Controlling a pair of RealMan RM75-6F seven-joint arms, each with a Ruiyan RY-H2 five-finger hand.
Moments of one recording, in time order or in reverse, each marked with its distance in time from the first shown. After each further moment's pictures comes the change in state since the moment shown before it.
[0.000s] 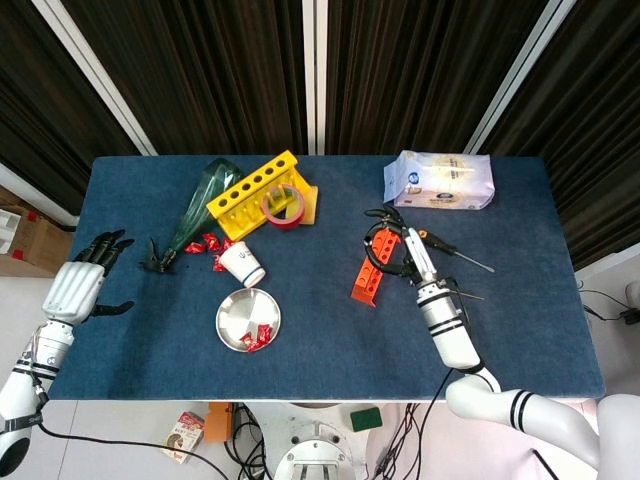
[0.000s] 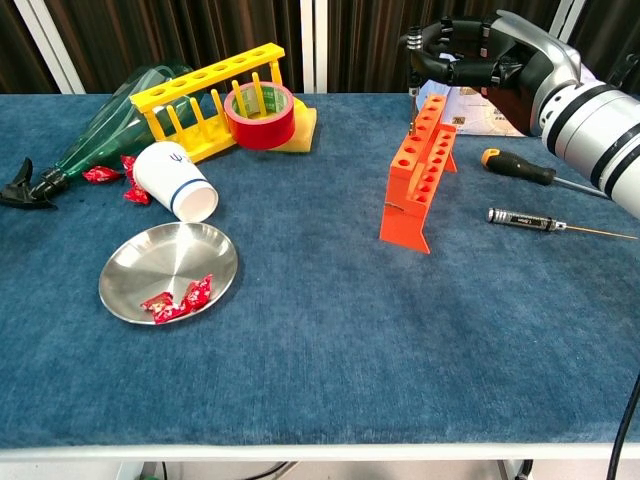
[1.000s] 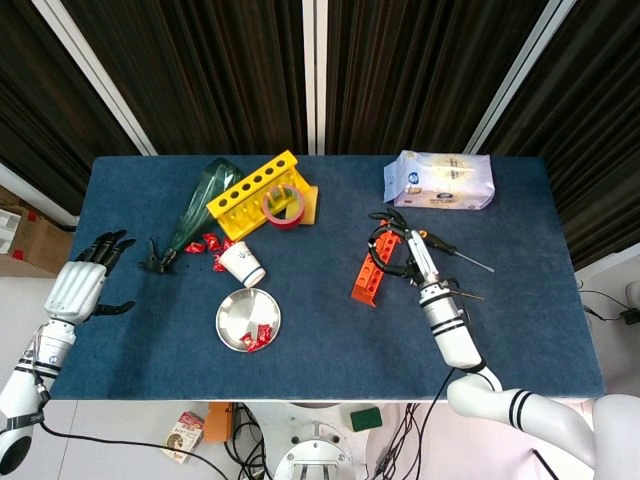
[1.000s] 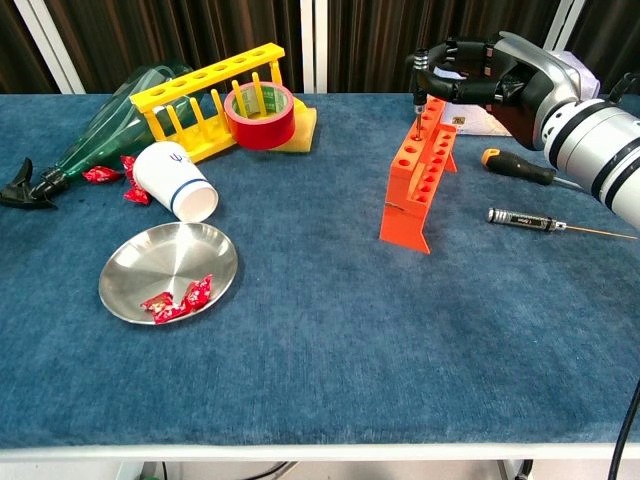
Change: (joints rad) left arm -0.005 -0.007 0.000 0.007 -0.008 -0.014 0.003; right arm 0.001 -0.021 -0.019 0.069 0.004 -0.027 0.037
